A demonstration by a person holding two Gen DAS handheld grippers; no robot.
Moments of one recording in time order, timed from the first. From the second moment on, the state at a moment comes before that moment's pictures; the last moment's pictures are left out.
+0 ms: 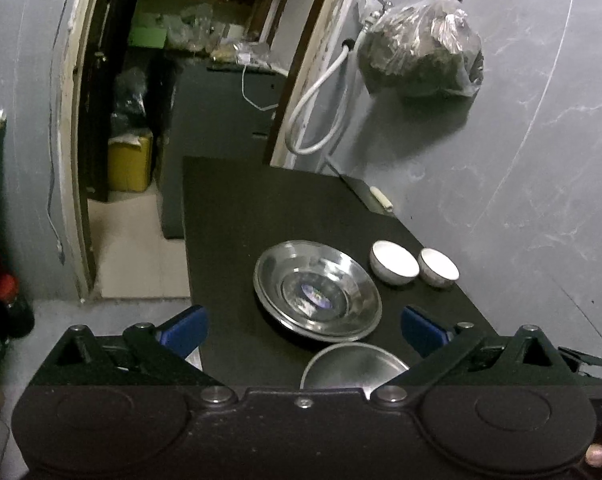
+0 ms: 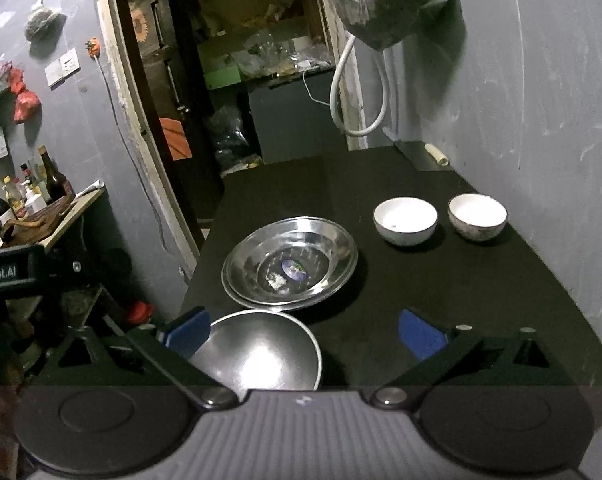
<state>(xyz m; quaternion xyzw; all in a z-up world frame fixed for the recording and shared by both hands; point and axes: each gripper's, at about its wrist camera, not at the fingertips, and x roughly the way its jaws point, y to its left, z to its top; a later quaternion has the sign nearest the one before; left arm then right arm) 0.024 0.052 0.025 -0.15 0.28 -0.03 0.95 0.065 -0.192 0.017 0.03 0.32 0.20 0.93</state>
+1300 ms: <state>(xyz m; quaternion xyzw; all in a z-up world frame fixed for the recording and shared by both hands) 0.354 -0.109 -0.030 0.07 0.45 -0.07 0.89 0.293 -0.301 -0.055 0.14 0.38 0.18 0.90</state>
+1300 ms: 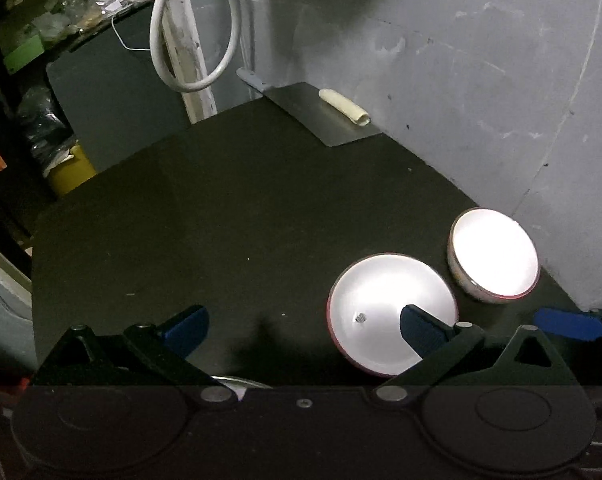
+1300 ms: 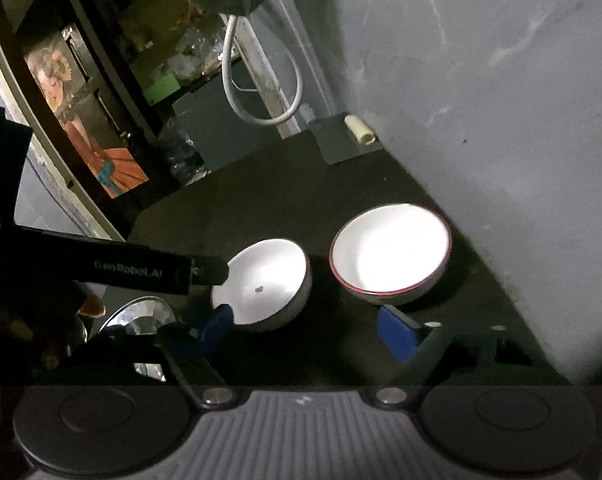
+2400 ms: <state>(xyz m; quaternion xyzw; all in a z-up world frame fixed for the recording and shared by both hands) 0.347 -0.088 -0.036 -0.02 0.46 -0.14 0.87 0.301 -0.269 -0.067 0.17 0.39 0.19 0.89</state>
